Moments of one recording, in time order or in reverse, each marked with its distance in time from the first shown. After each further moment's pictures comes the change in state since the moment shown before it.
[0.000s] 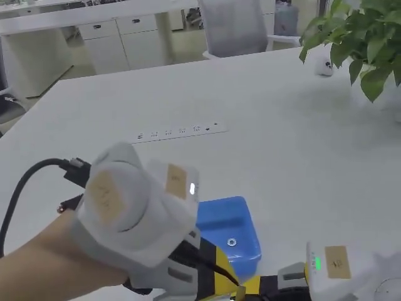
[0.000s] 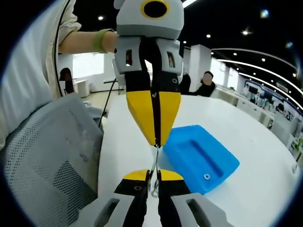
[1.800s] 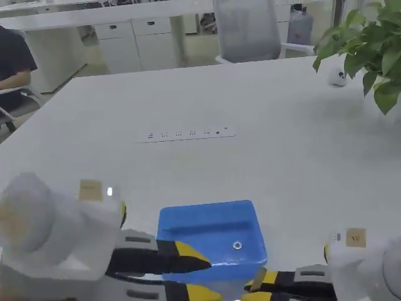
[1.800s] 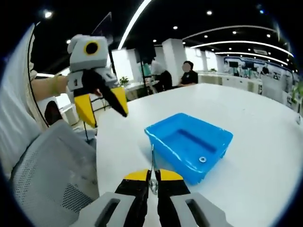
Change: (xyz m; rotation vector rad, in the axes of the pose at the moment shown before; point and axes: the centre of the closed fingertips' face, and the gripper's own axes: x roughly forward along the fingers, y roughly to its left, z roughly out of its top) left arm -0.032 -0.009 -0.039 -0.468 -0.301 0.244; right arm -0.006 -0.025 -0.014 0.346 -0.061 -0.038
